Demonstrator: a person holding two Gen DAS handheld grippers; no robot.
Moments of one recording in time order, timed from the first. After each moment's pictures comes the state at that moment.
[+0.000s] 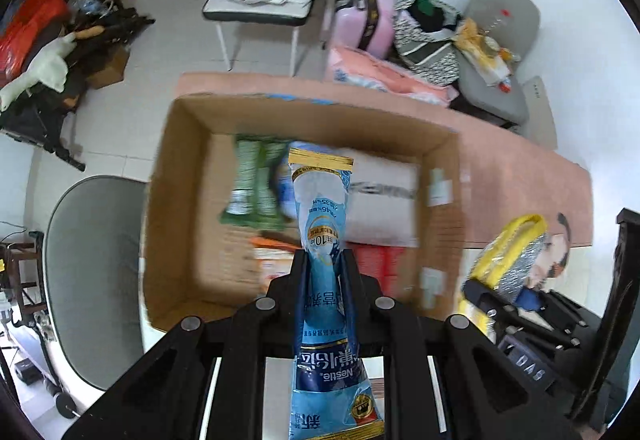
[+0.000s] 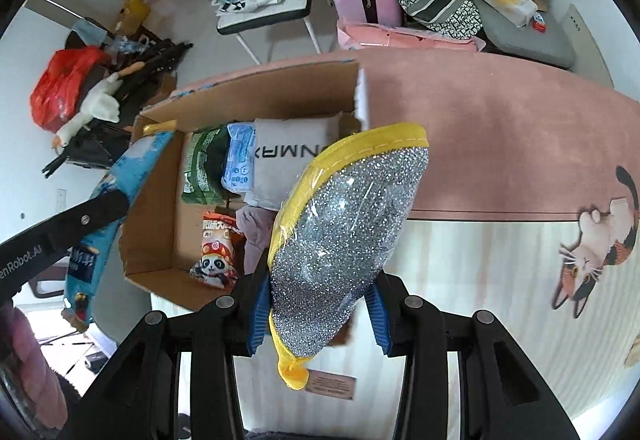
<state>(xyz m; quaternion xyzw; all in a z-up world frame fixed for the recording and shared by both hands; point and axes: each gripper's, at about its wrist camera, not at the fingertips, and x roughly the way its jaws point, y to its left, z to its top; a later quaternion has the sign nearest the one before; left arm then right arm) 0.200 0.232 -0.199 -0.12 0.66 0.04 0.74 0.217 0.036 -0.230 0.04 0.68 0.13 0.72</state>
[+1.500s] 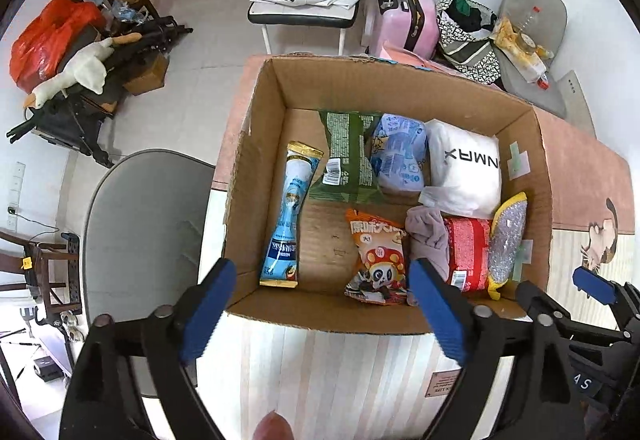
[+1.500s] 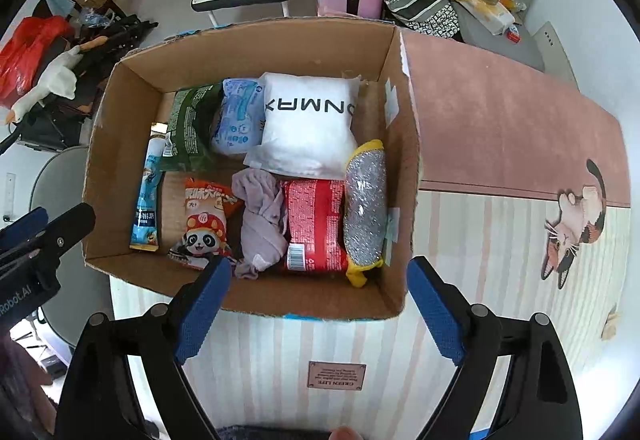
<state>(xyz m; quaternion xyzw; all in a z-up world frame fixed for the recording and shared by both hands) 0.136 0.272 -0.217 -0.07 0.64 0.09 0.76 0.163 0.096 -0.232 -0.05 0.67 0.07 0.74</state>
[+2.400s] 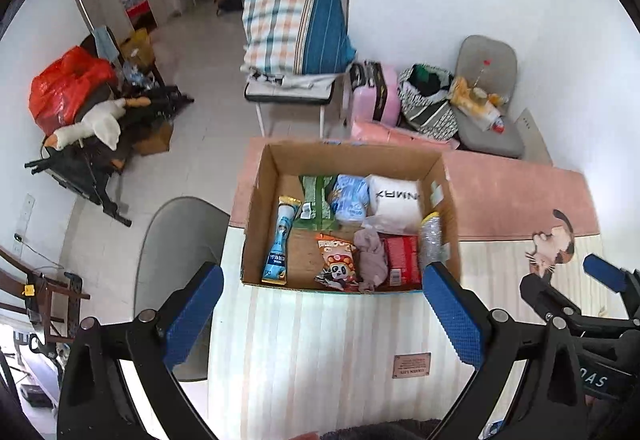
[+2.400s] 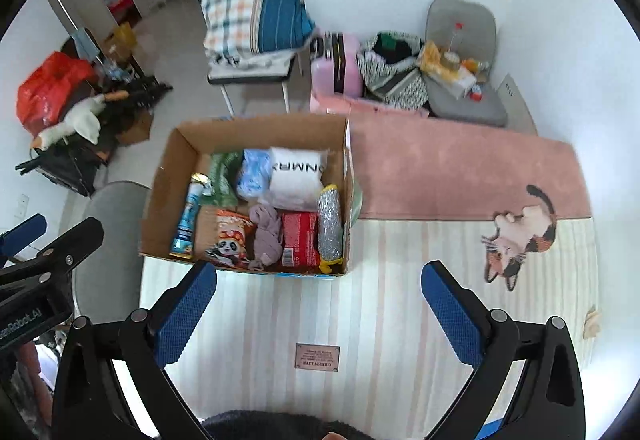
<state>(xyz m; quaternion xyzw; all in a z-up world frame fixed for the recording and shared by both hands) 0.045 0.223 -0.052 -0.04 0.52 0.07 0.85 0.067 0.042 -0.052 -0.04 0.54 0.07 0.84</state>
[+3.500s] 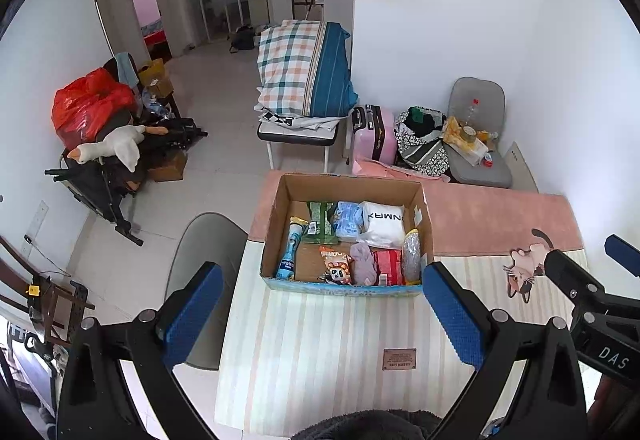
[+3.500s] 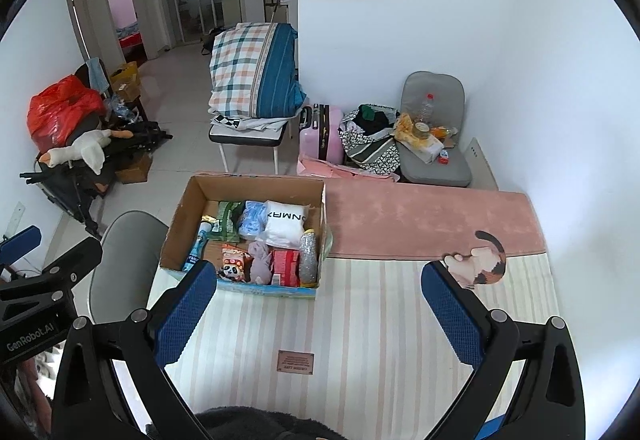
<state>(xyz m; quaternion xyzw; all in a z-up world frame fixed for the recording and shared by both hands) -0.030 0.216 0.023 -0.05 0.46 0.08 0.88 -0.027 0.024 0.067 -0.06 0.45 0.06 0.89</state>
